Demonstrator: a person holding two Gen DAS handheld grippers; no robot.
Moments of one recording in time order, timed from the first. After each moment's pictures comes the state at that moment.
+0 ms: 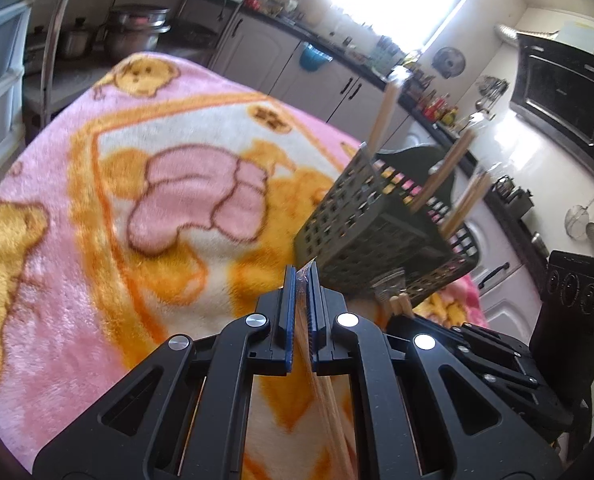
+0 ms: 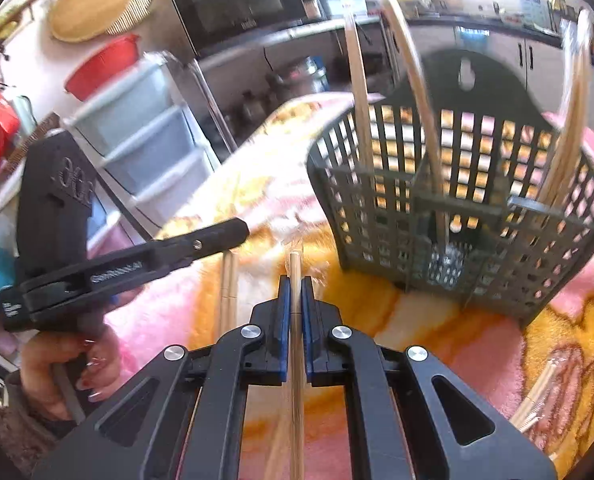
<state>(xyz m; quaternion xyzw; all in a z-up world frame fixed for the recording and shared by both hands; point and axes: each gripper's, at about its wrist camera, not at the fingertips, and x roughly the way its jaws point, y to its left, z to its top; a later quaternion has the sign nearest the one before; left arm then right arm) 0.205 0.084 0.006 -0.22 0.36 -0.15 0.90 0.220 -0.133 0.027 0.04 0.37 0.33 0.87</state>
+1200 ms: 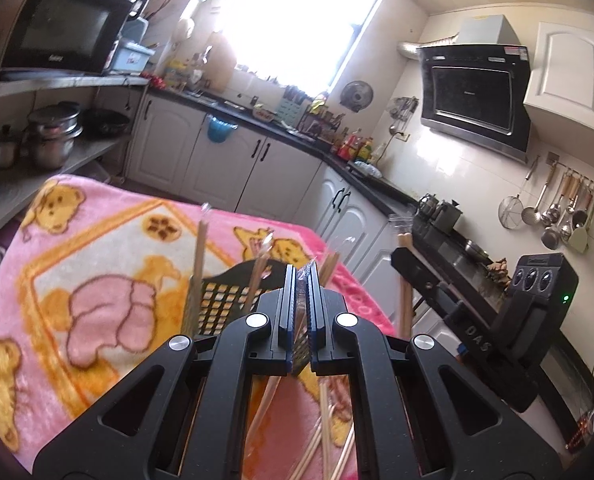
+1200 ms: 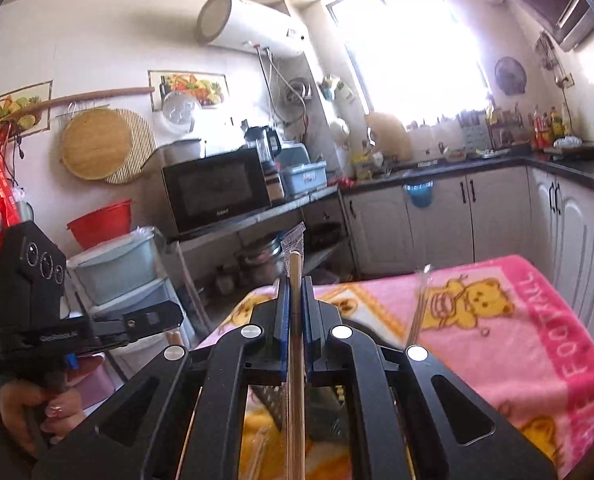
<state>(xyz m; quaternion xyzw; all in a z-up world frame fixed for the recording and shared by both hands) 0.186 0.021 0.139 -0.17 0.23 -0.26 0.92 0.198 -0.250 0.128 0.11 0.09 0.25 0.96</state>
